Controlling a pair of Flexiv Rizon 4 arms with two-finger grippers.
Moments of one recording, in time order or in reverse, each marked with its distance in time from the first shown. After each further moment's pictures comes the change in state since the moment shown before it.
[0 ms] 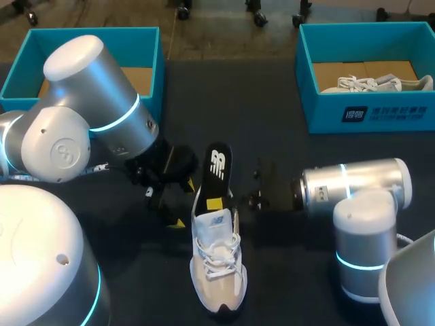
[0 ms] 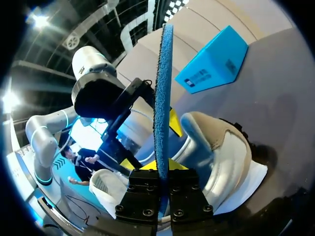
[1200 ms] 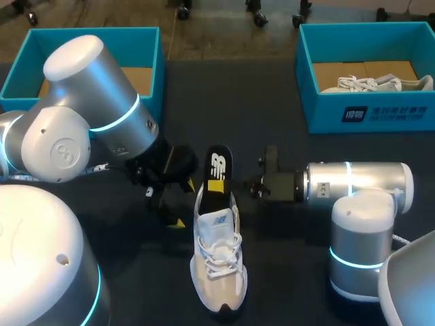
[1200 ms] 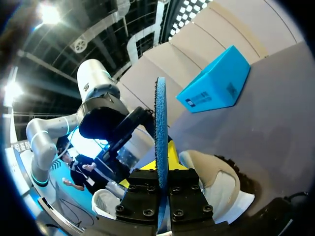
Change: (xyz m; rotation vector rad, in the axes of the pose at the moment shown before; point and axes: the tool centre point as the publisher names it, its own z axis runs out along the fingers) left arm 0.000 0.000 0.000 0.000 0.000 0.000; right arm -0.005 0.038 -0.004 -0.124 -0.005 -0.056
